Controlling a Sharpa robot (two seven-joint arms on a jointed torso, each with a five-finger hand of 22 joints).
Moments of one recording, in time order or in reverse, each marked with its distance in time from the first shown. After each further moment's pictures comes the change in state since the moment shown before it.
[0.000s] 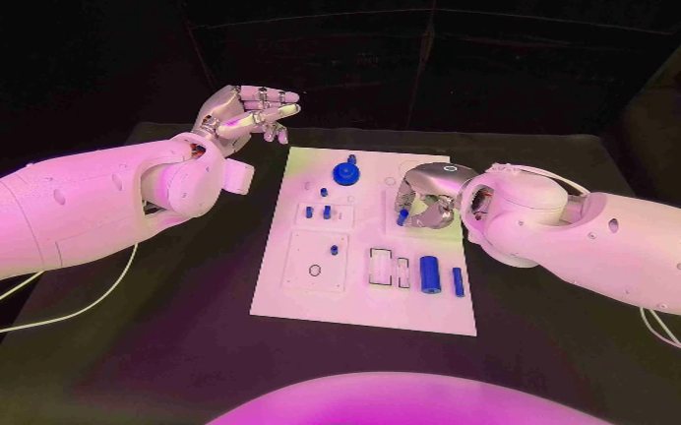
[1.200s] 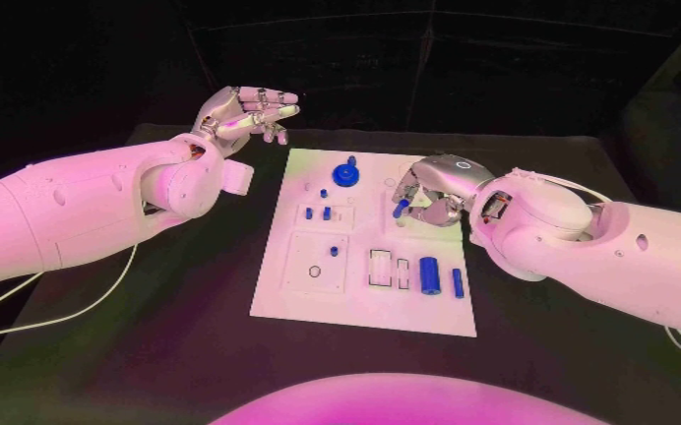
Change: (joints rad) left arm 0.000 0.001 0.000 -0.006 0.000 0.003 -0.001; left_hand 0.000 0.000 0.000 0.000 0.000 0.000 0.000 0.000 -0.001 0.000 0.000 0.000 0.000 0.000 0.000 0.000 0.003 0.000 0.000 0.000 0.000 -0.001; right arm -0.004 -0.074 0.002 0.117 -0.033 -0.183 -0.003; right_hand 0.034 0.038 0.120 -0.026 -0.044 0.097 -0.020 0.020 0.001 0.126 -0.029 0.001 0.003 0.002 -0.023 0.037 0.040 0.000 0.049 -0.025 0.073 0.112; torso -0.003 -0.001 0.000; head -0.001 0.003
